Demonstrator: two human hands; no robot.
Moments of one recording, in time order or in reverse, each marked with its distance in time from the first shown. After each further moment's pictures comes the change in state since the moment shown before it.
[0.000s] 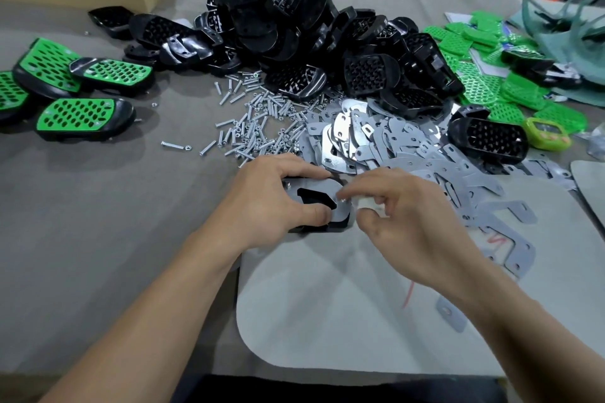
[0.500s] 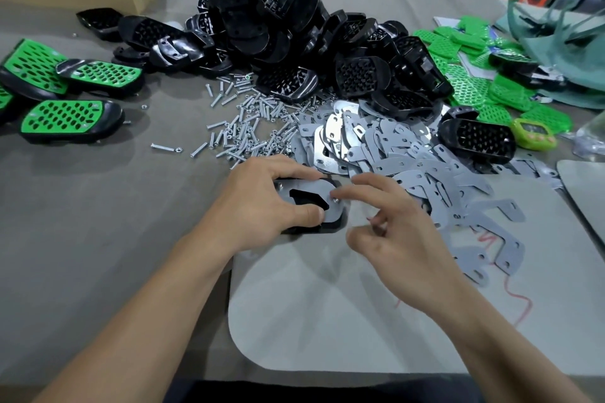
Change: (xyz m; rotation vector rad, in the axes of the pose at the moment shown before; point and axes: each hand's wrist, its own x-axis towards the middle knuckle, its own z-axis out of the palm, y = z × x) left_hand -0.001 0.000 0.000 -0.010 -0.003 -0.012; right_hand -0.019 0.003 0.013 0.279 -0.055 0.171
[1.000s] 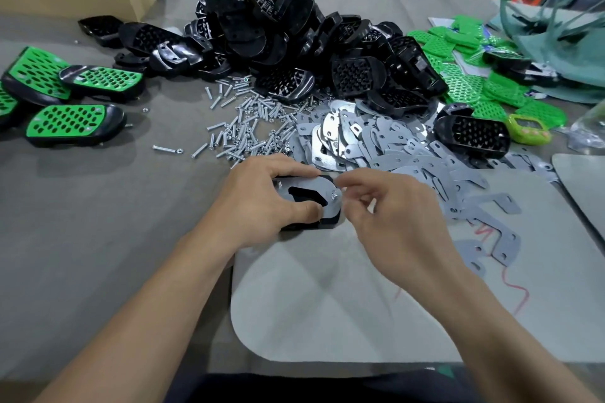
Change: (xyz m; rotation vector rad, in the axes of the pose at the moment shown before) left_hand -0.001 -0.001 0.000 0.004 -0.003 0.025; right_hand 0.006 -0.013 0.004 -0.202 0.213 -0.048
